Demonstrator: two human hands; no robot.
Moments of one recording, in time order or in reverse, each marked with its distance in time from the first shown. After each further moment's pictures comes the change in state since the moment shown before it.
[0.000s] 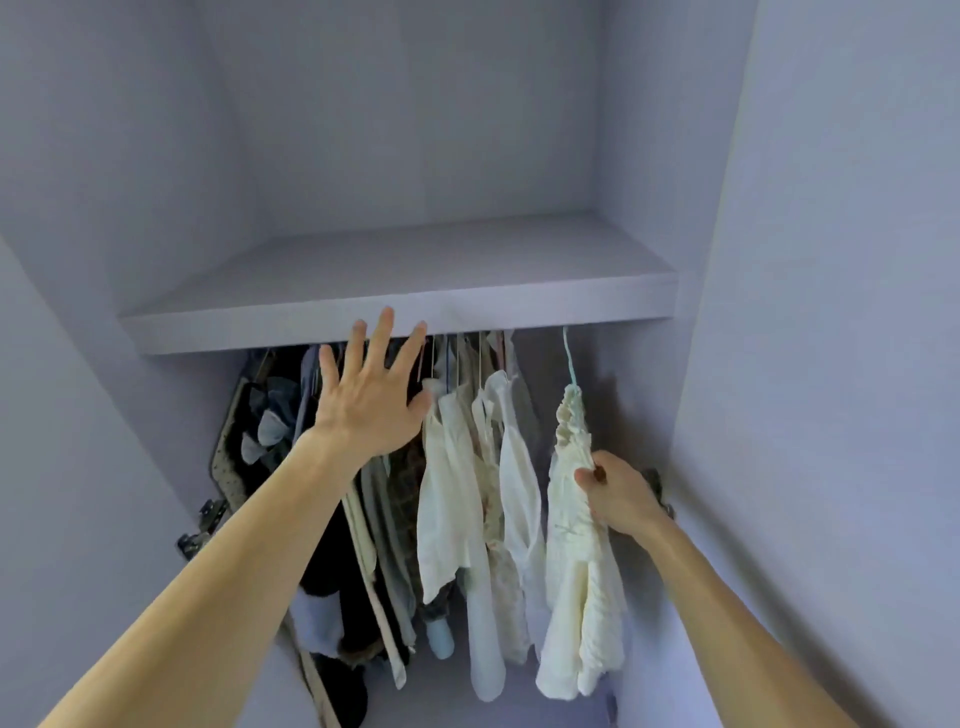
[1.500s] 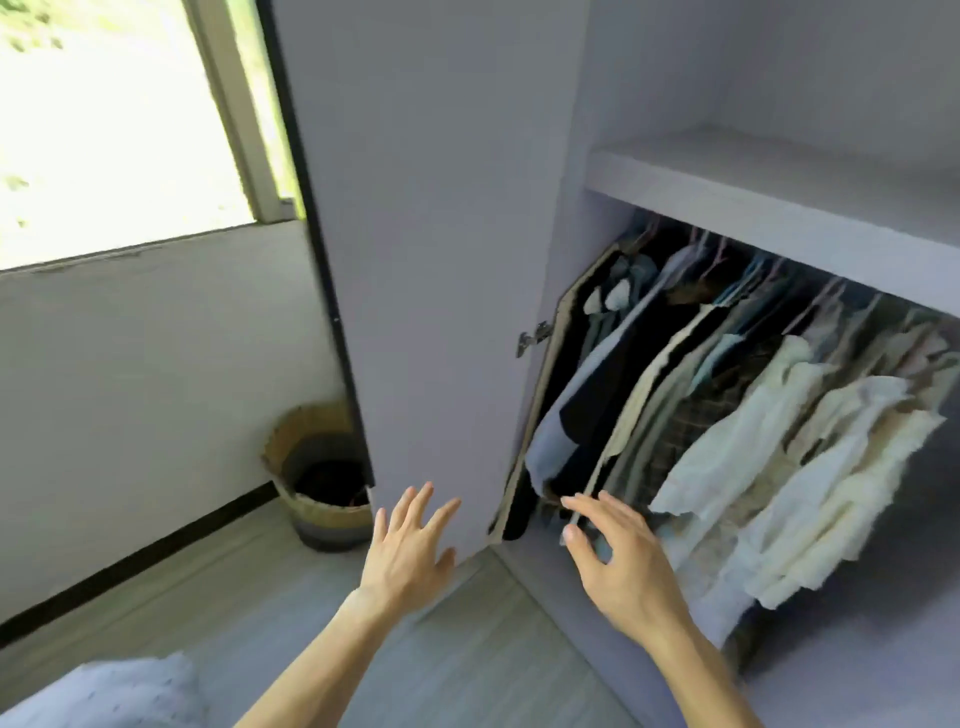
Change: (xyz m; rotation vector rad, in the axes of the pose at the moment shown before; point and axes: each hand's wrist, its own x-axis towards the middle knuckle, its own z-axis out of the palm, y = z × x) left_hand -0.407 -0.073 0.152 -0.277 -0.350 -0.796; right_hand -0.189 -0.089 0.173 -0.065 -0.523 -0.790
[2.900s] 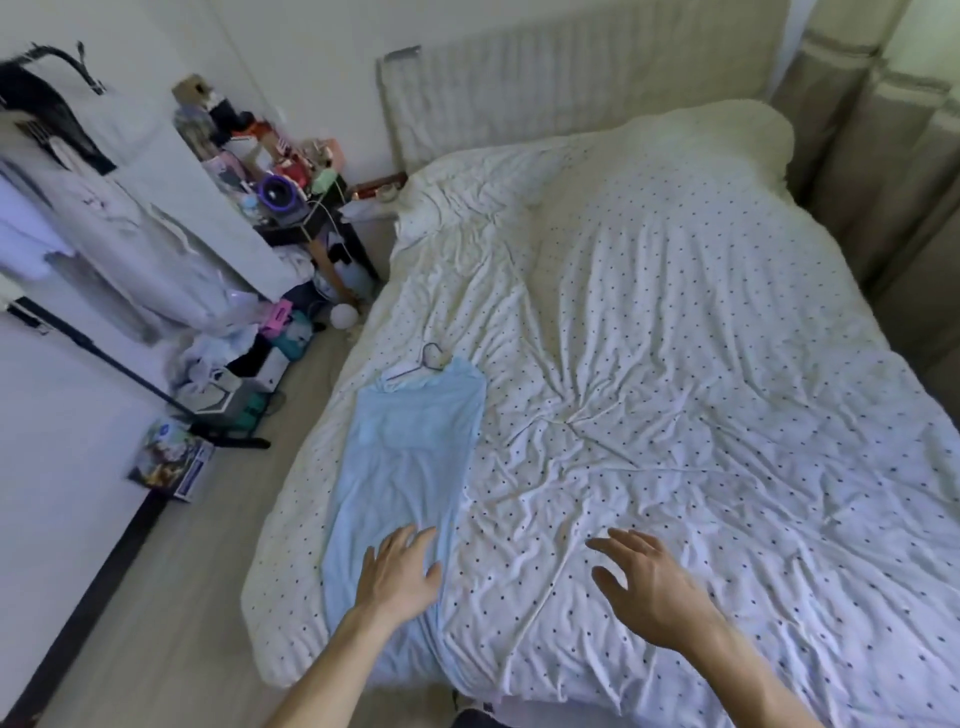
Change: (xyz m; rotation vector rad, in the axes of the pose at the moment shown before) left_hand -0.675 0.153 0.181 -0.802 0.405 -2.484; right_hand -0.437 -0.301 0.319 -0.385 -1.691 -2.044
